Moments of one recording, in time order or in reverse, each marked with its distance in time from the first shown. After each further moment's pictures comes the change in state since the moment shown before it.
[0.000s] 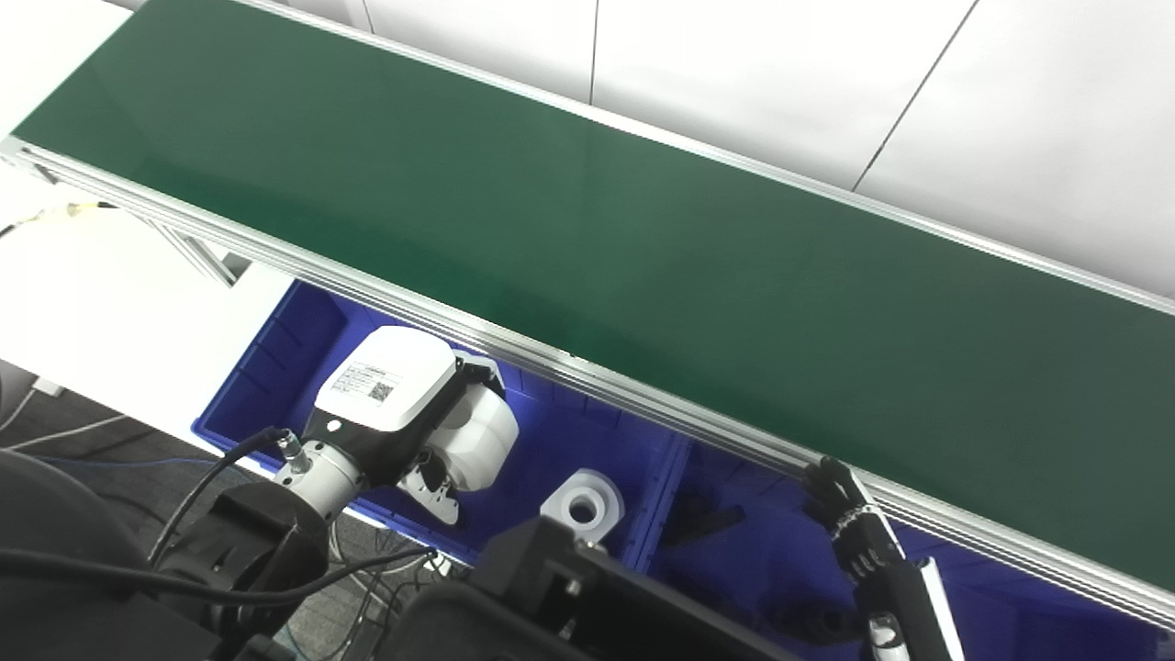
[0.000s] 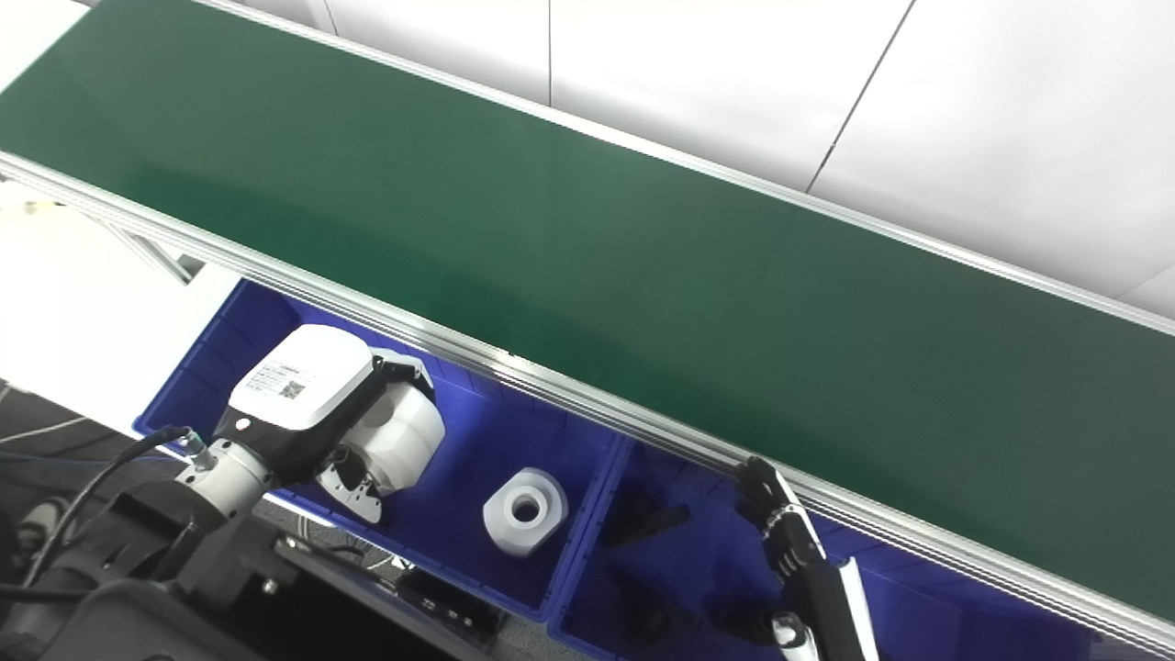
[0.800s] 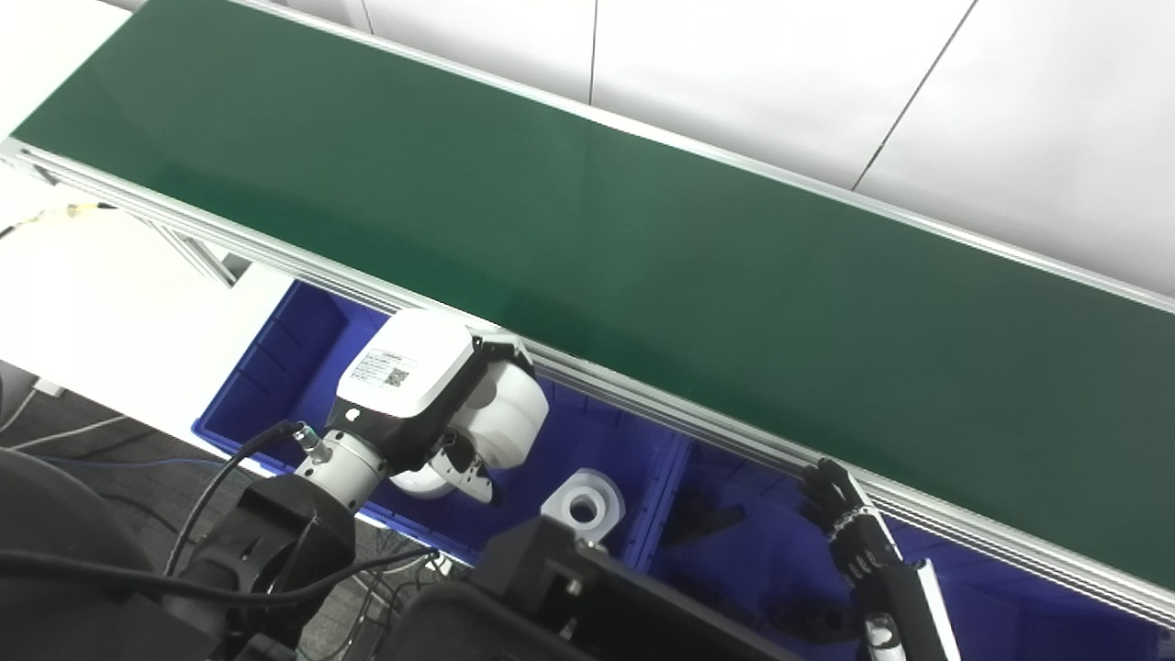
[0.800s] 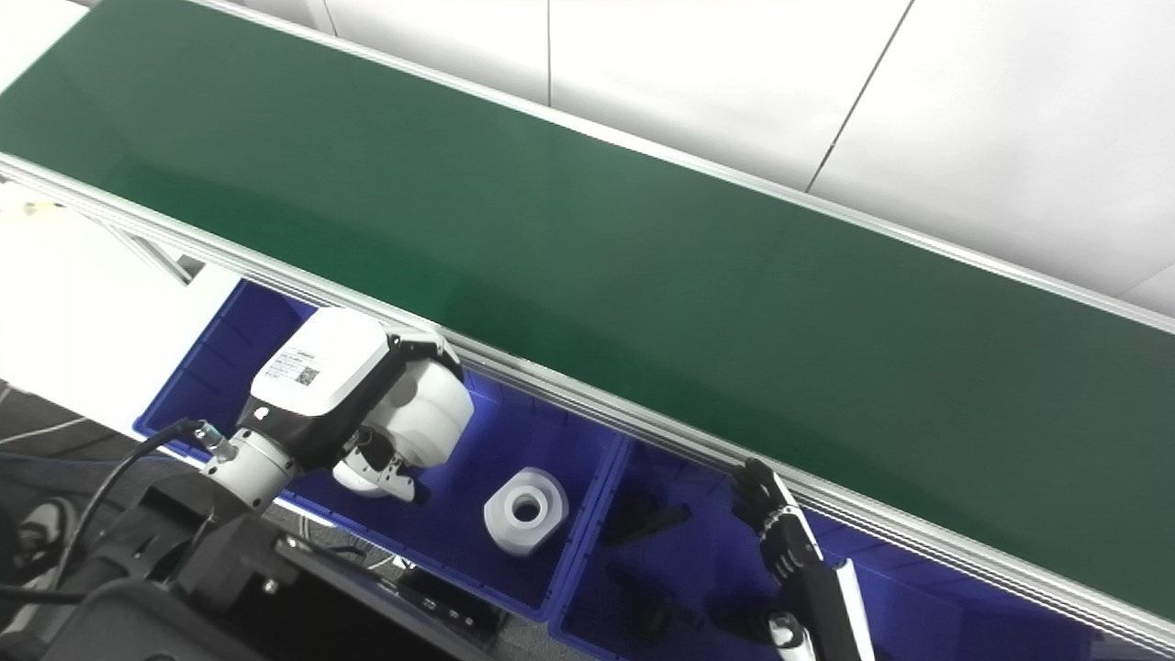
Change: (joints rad) left arm -0.044 -0.039 -0.020 0.033 -0.054 -0.031 0.167; right arm 0.006 0.007 0.002 0.004 0.000 0.000 -0.001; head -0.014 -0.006
